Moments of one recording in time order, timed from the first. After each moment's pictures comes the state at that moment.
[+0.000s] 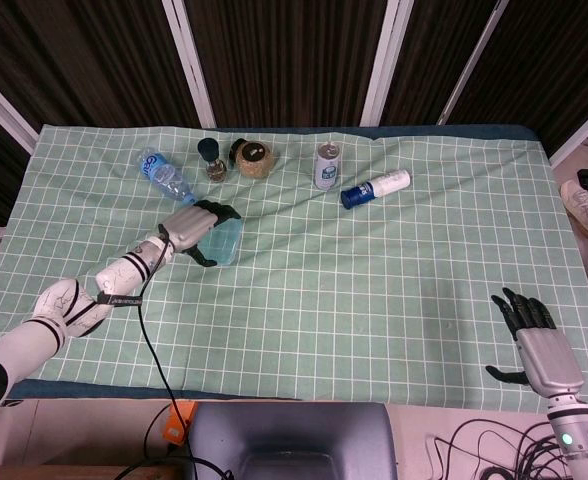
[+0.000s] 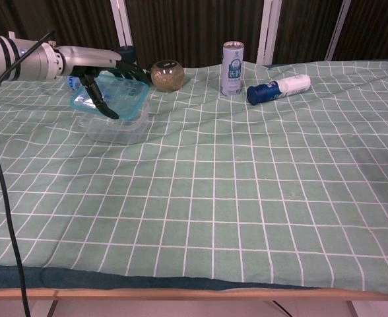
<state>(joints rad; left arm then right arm) -1.14 -1.49 0.01 -0.81 1.62 0.59 -0.75 0.13 -1.08 0.02 -1.70 -1.42 1.29 -0.13</state>
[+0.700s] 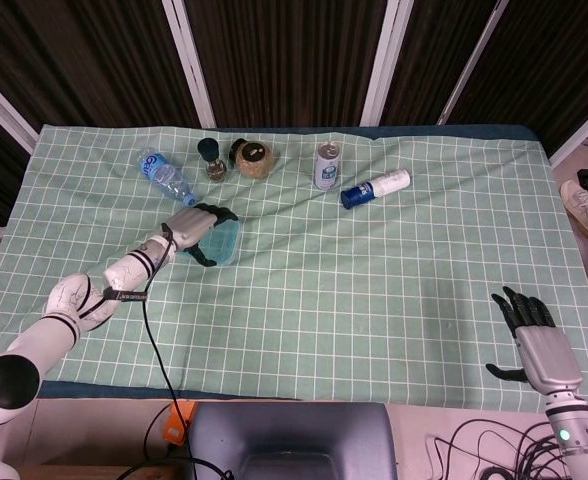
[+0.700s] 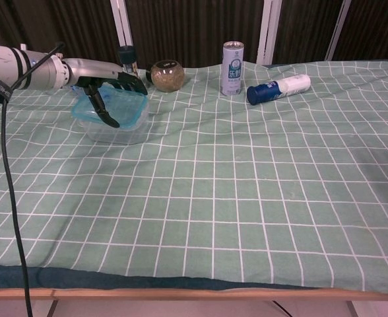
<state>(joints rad) -1.17 -1.58 0.10 -0.65 1.65 0.56 -0.91 0.14 -1.09 0.02 -1.70 -1.39 1.28 -0.15</state>
